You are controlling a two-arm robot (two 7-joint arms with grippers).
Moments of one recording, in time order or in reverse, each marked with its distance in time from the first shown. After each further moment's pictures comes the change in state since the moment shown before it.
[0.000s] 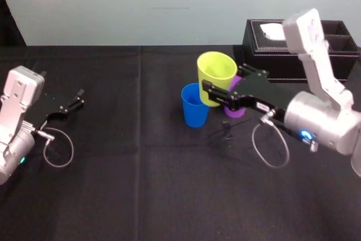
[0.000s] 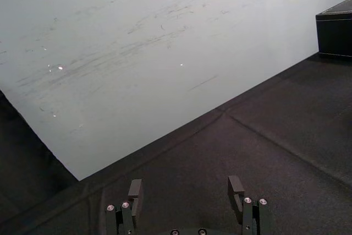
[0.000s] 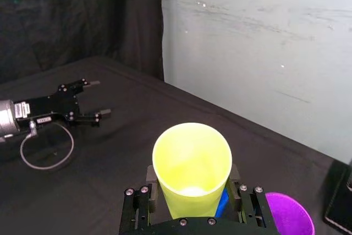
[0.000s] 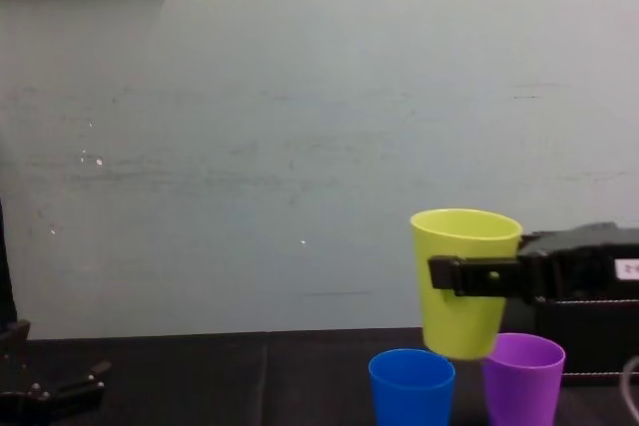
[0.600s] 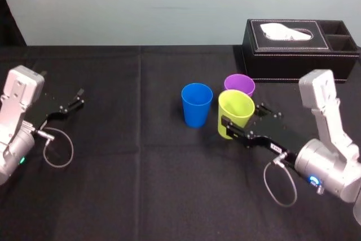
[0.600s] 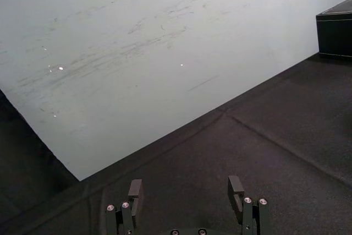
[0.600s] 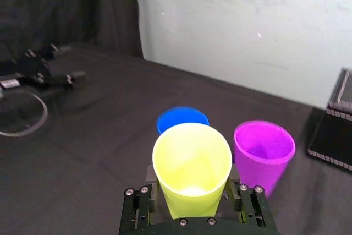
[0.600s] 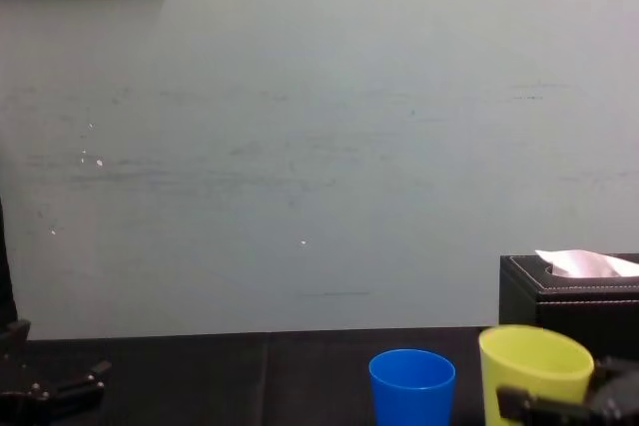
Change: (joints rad) left arm 0.000 0.000 0.000 0.000 0.000 0.000 0.000; right arm -0.182 -0.028 0.060 0.117 -0.052 -0.231 -0.007
